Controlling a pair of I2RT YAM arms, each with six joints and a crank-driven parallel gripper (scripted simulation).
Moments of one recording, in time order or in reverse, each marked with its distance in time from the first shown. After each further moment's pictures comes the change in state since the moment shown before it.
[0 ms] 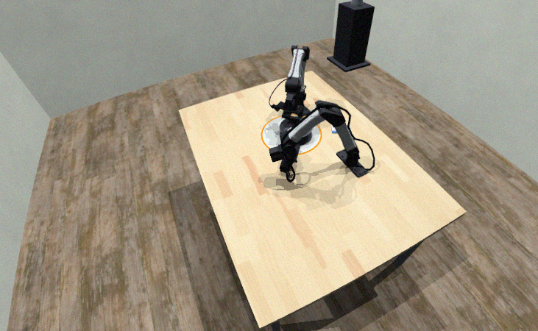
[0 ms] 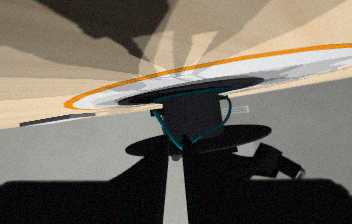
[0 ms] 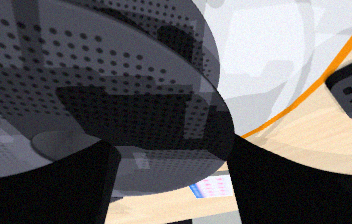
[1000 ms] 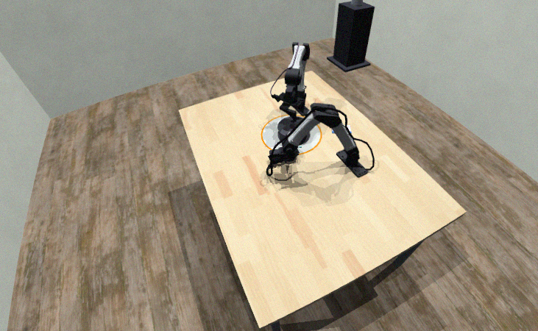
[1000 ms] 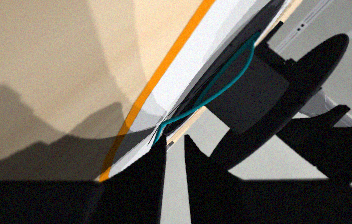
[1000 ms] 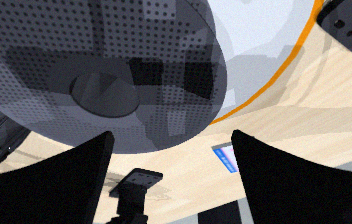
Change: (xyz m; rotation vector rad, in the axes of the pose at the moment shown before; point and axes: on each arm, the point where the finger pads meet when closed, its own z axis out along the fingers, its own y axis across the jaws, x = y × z) left arm -0.001 0.001 0.035 0.228 0.102 0.814; right arm -0.003 0.009 -0.053 0.005 -0.017 0.220
